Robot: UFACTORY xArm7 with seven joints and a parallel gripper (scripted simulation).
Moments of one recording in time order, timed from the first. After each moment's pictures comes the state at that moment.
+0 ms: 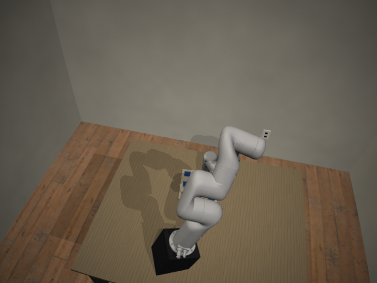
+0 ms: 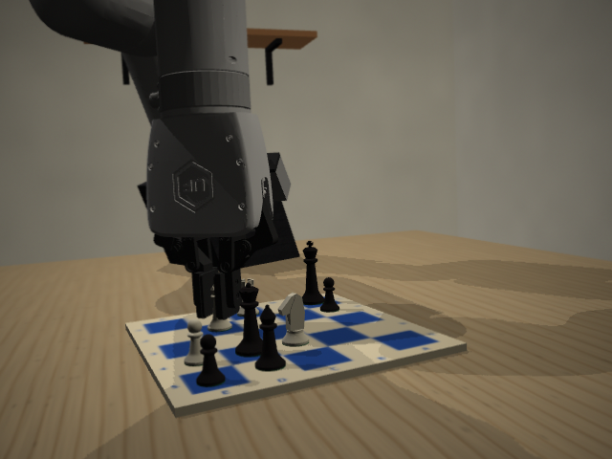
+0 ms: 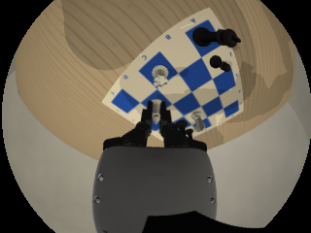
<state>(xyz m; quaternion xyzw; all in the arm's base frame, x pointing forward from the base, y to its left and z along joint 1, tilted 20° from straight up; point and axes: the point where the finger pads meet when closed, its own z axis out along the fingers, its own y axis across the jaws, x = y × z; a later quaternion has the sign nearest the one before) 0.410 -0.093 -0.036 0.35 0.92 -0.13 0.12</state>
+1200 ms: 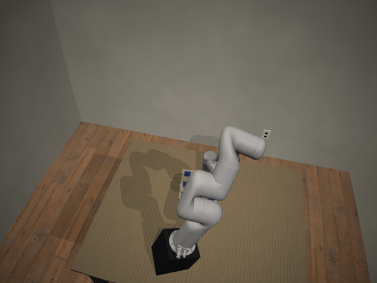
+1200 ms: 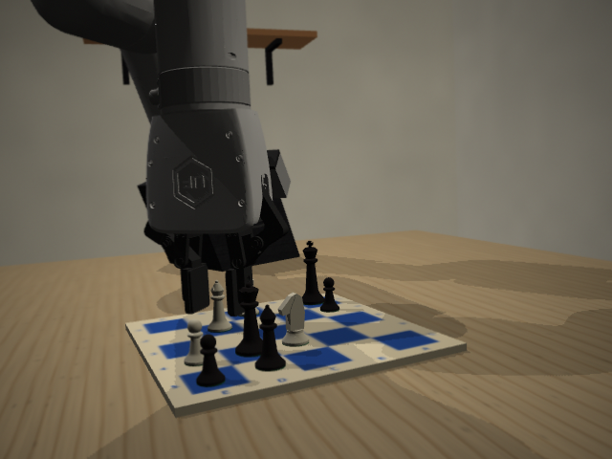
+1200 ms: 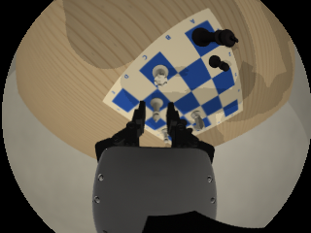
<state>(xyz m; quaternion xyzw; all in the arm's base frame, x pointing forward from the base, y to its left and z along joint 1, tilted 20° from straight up) 0.409 -0.092 -0.033 0.35 0.92 -0.13 0.12</state>
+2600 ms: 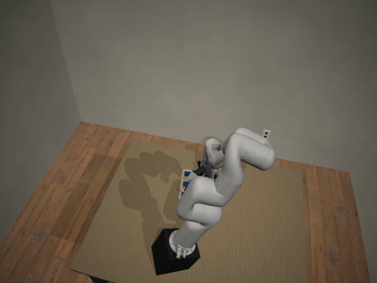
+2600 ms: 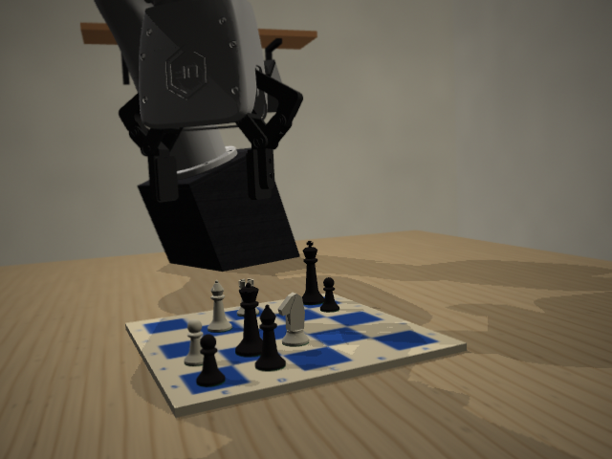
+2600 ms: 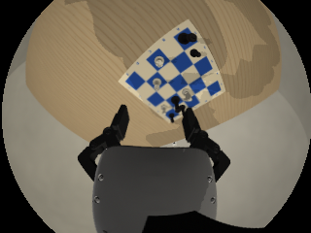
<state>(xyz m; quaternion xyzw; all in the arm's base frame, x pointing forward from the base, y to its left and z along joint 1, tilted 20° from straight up) 0.398 -0.065 0.048 0.35 0.92 -0.13 0.12</state>
